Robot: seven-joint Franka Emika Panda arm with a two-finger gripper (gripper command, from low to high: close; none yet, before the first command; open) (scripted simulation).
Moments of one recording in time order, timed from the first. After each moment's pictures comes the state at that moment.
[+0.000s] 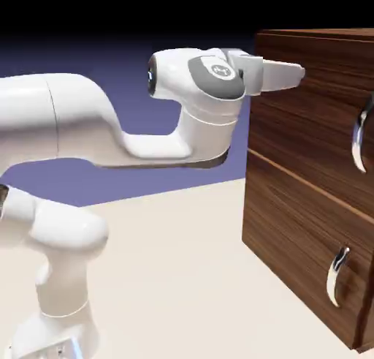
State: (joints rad) arm 0.81 -0.94 -0.96 -2.24 -2.01 3.10 2.03
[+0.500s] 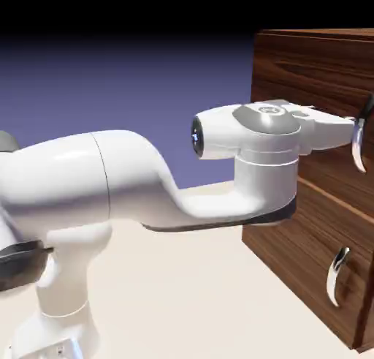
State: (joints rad) arm 1.07 -1.07 -1.27 -2.05 -2.66 3.12 2.45
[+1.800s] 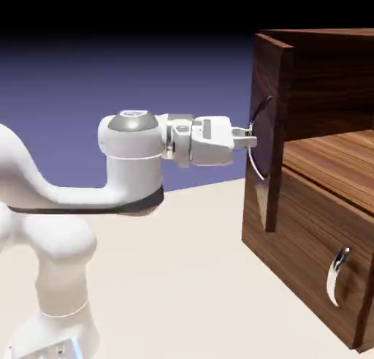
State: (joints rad) arm 0.26 -1.26 -0.57 -2.85 -2.19 2.52 2.46
